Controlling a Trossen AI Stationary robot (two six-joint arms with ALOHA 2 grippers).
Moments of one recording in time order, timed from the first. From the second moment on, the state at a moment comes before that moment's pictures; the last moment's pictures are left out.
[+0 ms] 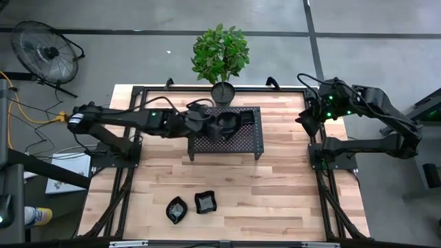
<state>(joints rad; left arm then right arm) -0.08 1.42 1.41 -0.59 -0.42 -1.01 -0.39 0.88 1.31 -1.32 -0.08 0.36</state>
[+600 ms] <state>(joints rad) -0.14 1.55 1.41 -0.36 -0.65 -1.23 -0.39 0.88 1.31 -1.21 -0.11 0.39</state>
